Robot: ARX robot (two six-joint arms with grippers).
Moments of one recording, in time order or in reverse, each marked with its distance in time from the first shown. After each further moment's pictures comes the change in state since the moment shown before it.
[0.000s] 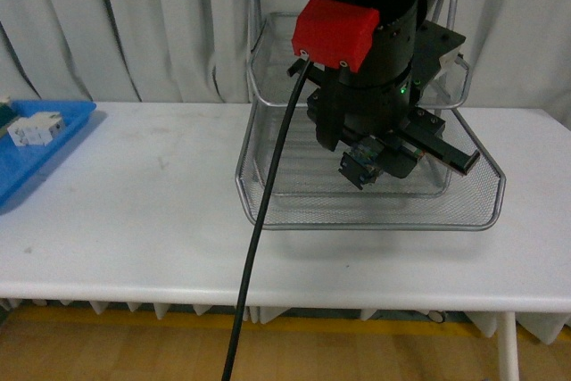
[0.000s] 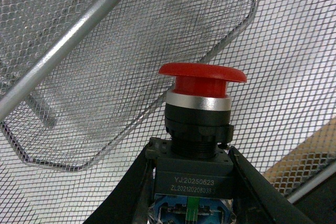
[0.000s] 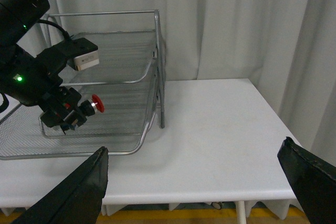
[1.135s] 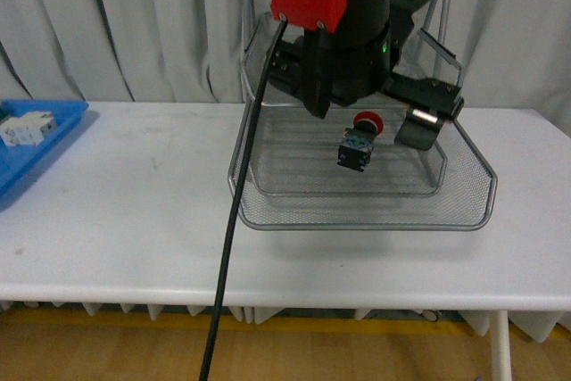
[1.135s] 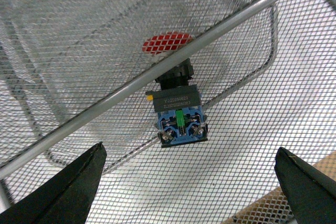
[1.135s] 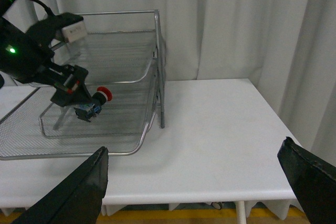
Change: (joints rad) left arm 0.038 -0.012 0.060 0.004 0.015 -0.124; right arm 0.000 0.000 0.000 0.000 0.000 0.000
